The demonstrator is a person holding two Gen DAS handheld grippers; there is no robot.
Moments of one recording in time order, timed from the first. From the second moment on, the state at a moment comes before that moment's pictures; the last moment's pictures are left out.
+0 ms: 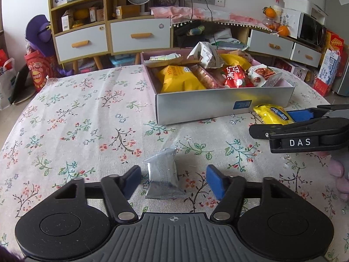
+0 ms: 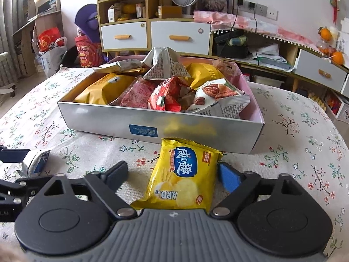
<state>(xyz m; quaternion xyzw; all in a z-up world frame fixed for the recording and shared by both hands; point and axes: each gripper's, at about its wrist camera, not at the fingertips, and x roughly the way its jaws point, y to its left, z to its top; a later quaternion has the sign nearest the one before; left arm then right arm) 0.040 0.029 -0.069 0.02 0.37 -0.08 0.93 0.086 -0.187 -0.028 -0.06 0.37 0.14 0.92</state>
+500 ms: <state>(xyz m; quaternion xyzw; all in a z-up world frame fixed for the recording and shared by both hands) 0.040 0.034 -0.060 0.00 0.36 -0.09 0.93 0.083 -0.187 -0.018 -0.06 0.37 0.17 0.91</state>
